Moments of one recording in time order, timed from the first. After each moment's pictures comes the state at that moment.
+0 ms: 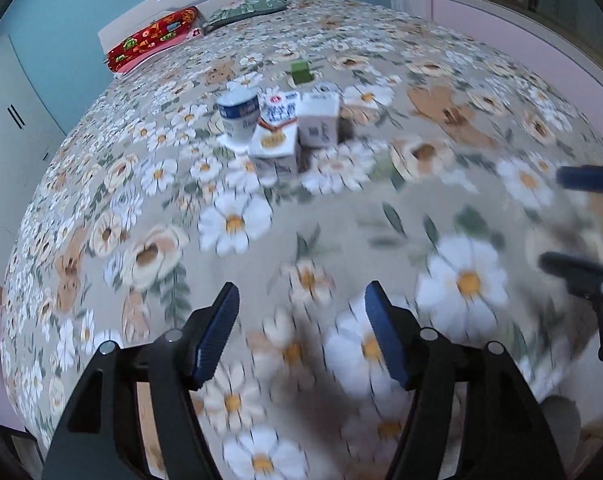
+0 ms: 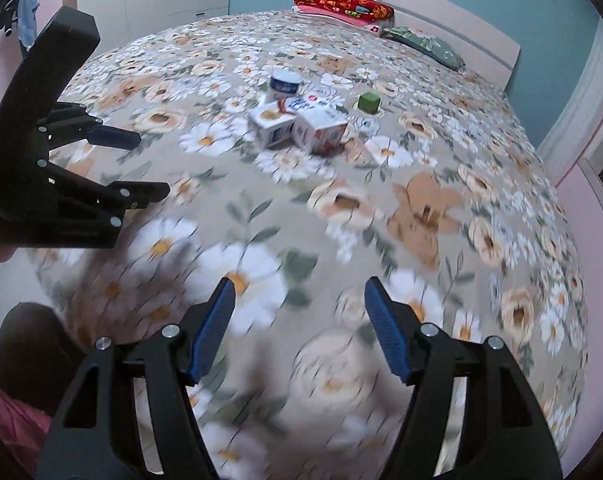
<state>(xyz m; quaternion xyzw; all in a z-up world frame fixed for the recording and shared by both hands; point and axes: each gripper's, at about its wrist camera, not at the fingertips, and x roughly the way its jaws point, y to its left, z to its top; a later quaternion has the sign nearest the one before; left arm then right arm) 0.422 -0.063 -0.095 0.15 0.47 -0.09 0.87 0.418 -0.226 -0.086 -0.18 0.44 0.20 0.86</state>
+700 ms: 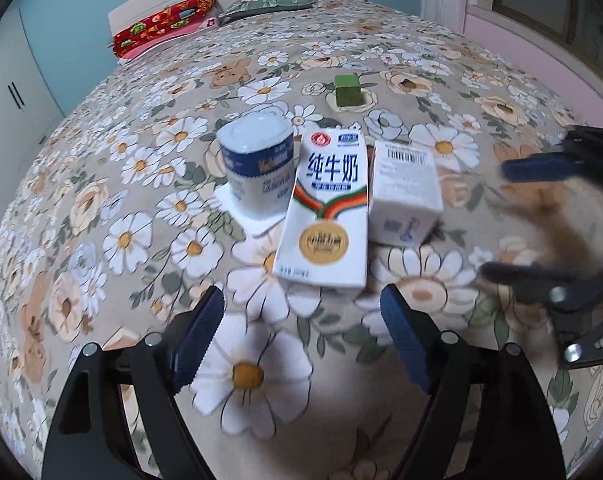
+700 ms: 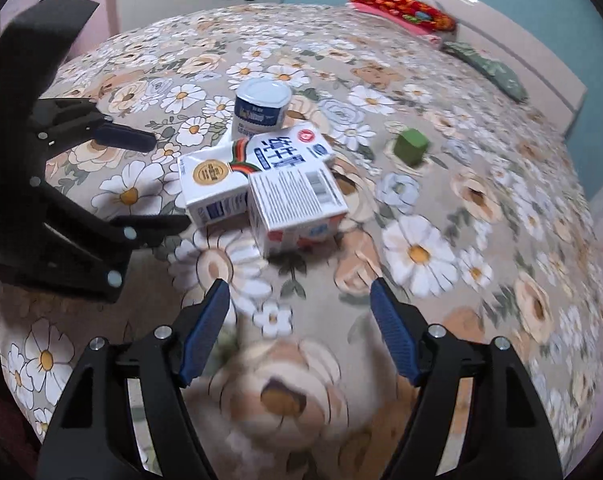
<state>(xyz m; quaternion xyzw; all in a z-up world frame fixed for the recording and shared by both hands) 0.561 -0.055 -0.131 0.10 0.47 -0.08 0.88 0.602 -0.183 -0.130 -0.23 0.43 0.31 0.82</state>
